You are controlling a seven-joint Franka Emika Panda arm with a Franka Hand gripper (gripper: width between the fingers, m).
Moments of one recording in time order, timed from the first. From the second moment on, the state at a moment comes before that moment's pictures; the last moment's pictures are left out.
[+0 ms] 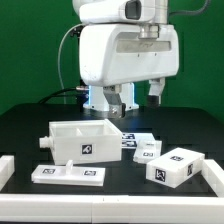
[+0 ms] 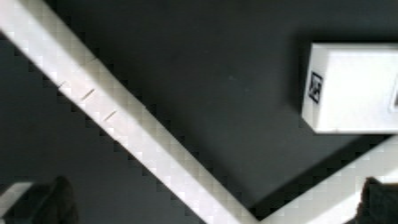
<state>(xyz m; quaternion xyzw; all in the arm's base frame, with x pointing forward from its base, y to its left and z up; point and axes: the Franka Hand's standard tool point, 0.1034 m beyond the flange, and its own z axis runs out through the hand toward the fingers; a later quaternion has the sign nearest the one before) 0.607 0.005 0.140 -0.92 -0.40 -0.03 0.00</state>
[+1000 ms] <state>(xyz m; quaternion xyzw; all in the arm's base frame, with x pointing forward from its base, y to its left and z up) 0.571 0.025 0.113 -0.86 -0.50 -0.04 0.00</state>
